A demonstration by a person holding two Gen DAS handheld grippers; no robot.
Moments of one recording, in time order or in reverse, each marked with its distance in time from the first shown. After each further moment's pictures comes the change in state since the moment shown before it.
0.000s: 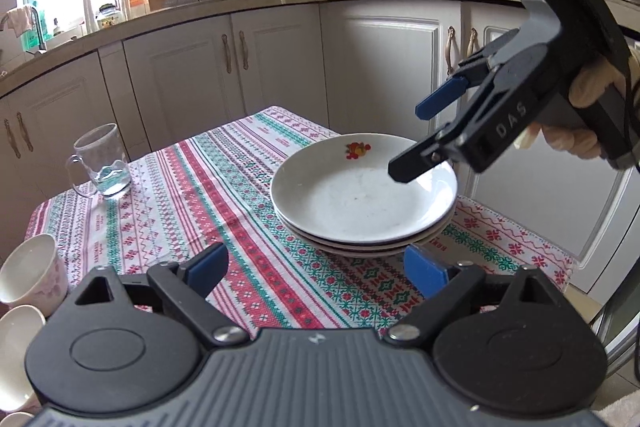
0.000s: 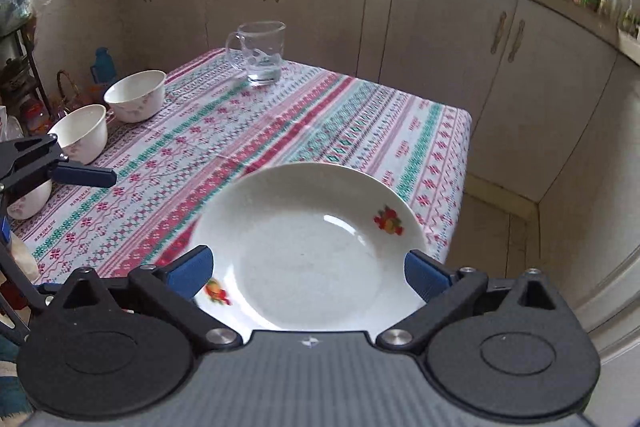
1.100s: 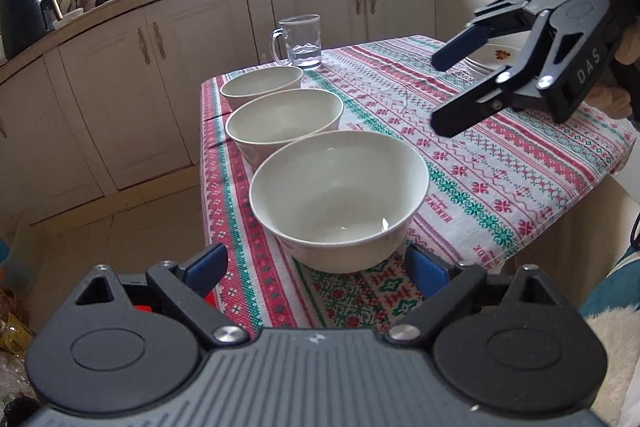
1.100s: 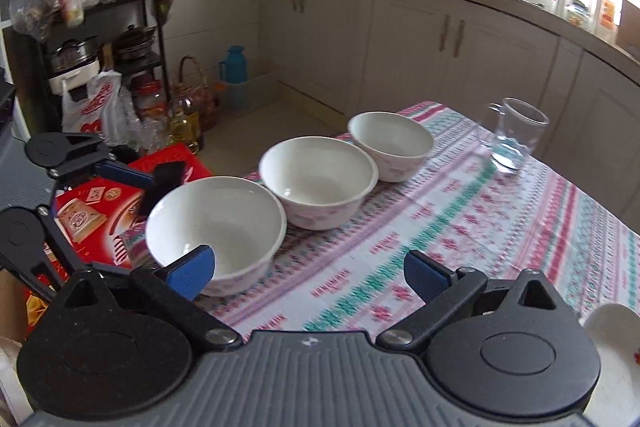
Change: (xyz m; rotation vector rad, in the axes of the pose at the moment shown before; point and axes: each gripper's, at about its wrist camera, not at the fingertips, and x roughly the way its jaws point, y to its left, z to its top) left arm -0.139 0.143 -0.159 -0.116 0.115 0.215; right arm 0.052 0.272 0.039 -0.263 -0.101 0.263
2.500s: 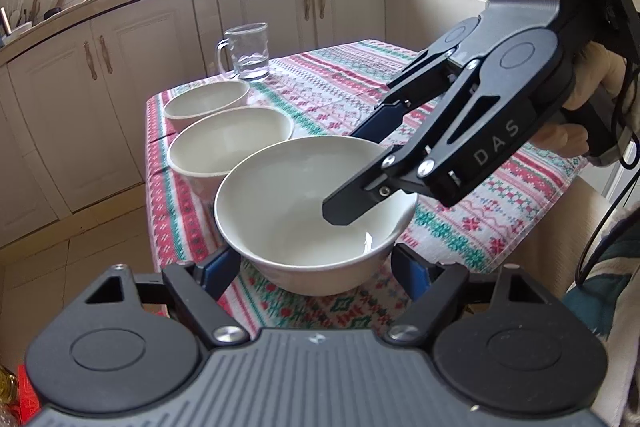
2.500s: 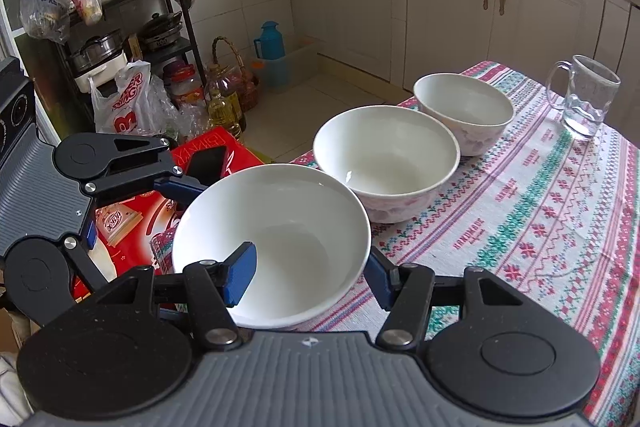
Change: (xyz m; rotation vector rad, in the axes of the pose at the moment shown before) left arm 0.015 0.000 0.020 0.064 -0.022 -0.153; right arm 0.049 0.008 0.007 0.077 0.082 0.143
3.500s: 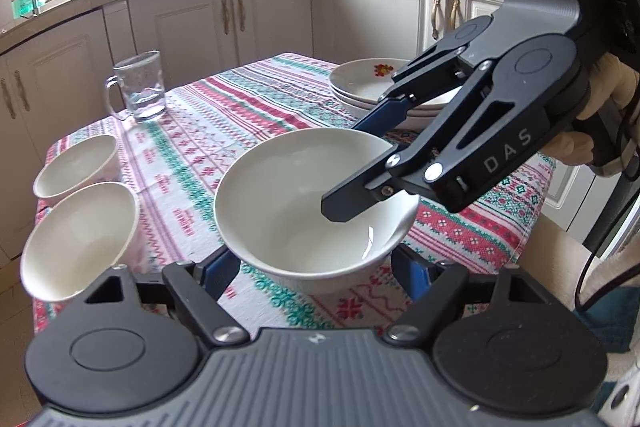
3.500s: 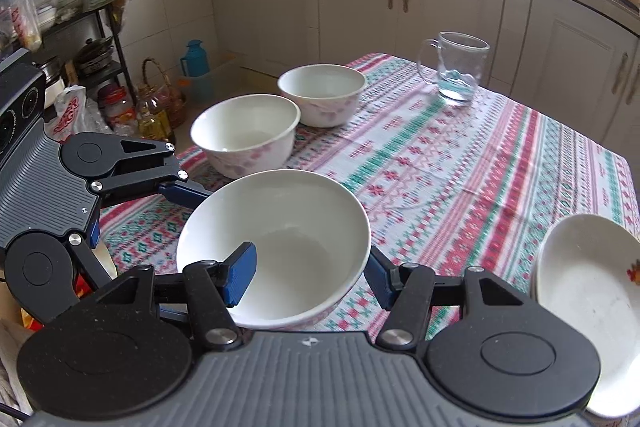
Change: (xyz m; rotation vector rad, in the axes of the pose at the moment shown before) left arm 0.066 -0.061 0.050 0.088 -0.018 -0.179; right arm -0.074 -0.061 -0.050 0.109 -0.038 -0.193
